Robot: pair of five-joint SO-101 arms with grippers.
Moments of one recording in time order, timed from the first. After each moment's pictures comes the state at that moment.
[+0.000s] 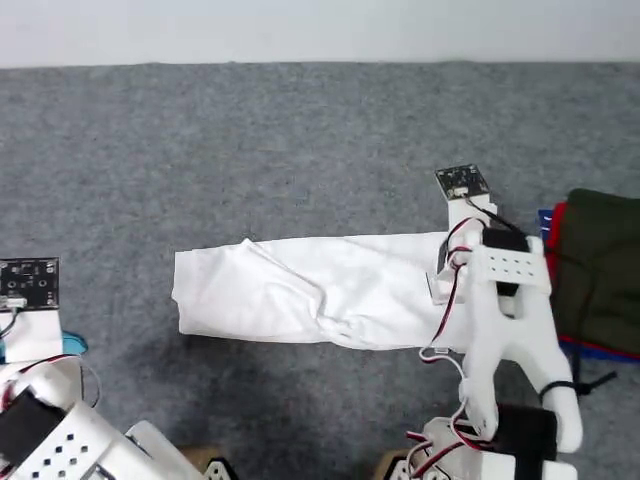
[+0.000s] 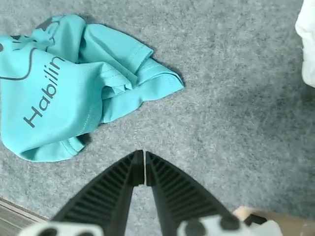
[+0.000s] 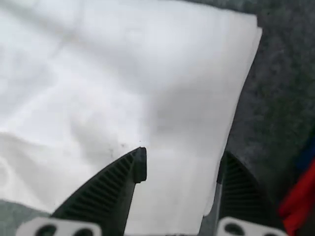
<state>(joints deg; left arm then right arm) -55.0 -67.5 49.8 92.6 -34.2 4.5 -13.1 38.4 60.0 16.6</state>
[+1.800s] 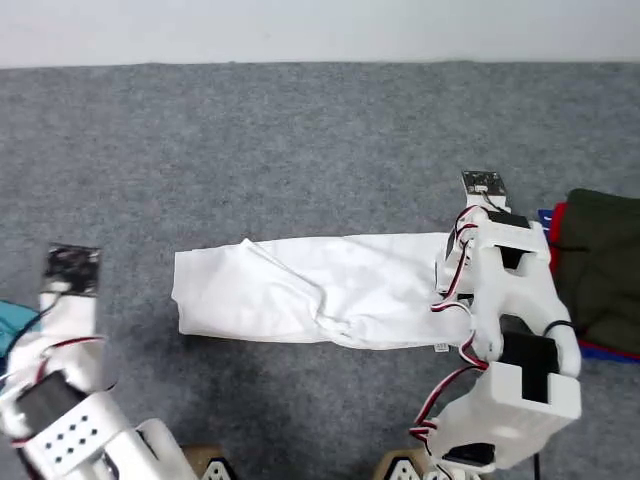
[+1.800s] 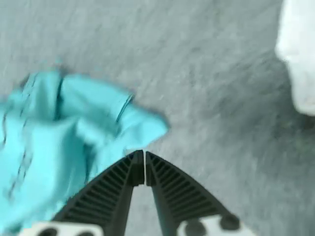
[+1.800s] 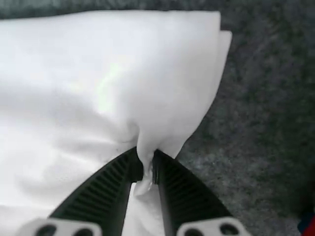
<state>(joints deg) -41.2 -67.4 66.0 71.7 -34.2 8.4 9.9 26.1 58.7 7.4</state>
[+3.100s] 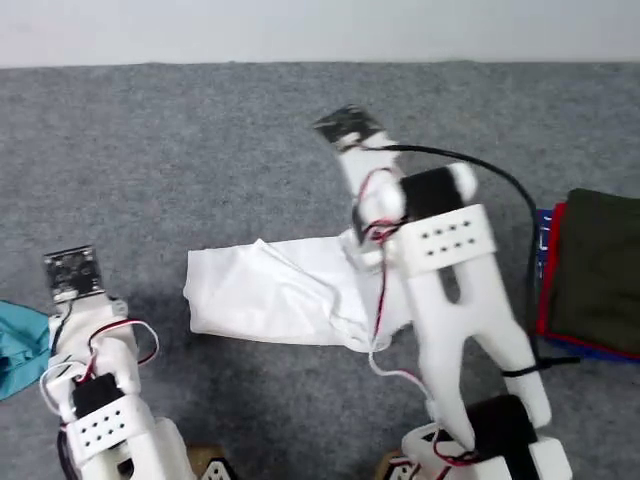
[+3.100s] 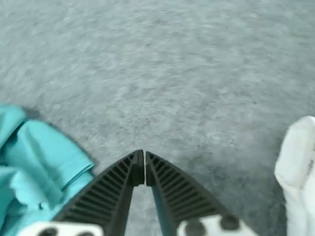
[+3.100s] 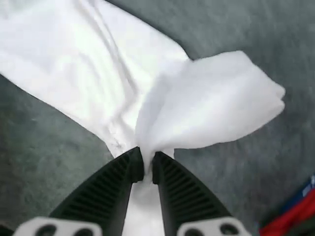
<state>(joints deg) -33.7 -67.3 88.7 31.4 -3.4 -23.8 -11.0 -1.7 93.6 14.0</state>
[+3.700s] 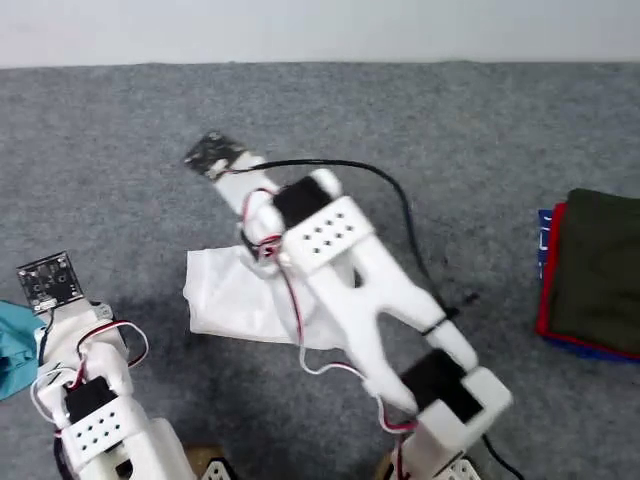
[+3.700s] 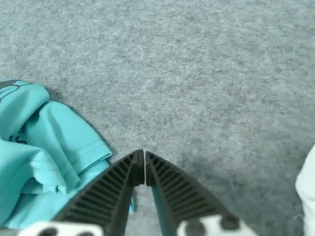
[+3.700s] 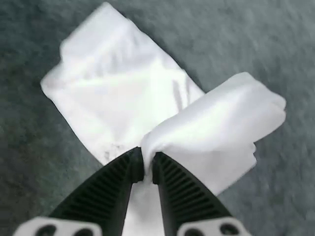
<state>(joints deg) -37.5 -67.3 88.7 31.4 -1.3 -42.5 10.8 -14.6 82.9 13.6</state>
